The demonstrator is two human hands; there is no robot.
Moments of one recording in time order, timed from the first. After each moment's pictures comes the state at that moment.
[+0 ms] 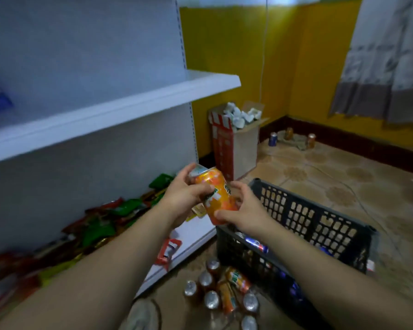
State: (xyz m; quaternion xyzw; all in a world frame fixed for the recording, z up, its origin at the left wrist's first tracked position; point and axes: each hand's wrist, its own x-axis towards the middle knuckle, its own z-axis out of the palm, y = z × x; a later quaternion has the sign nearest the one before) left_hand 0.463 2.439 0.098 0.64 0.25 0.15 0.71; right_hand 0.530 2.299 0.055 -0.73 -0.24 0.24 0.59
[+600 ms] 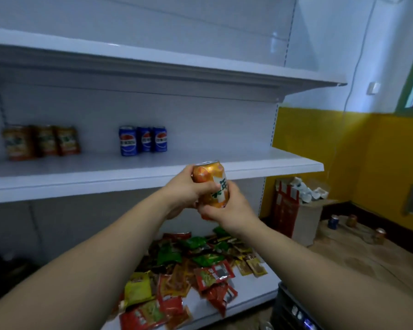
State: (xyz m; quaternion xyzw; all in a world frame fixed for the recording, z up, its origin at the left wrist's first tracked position) left_hand 0.209 2.548 0.267 0.70 0.22 0.28 0.62; right_hand 0.309 2.449 0.229 -0.67 -0.47 0.18 0.54
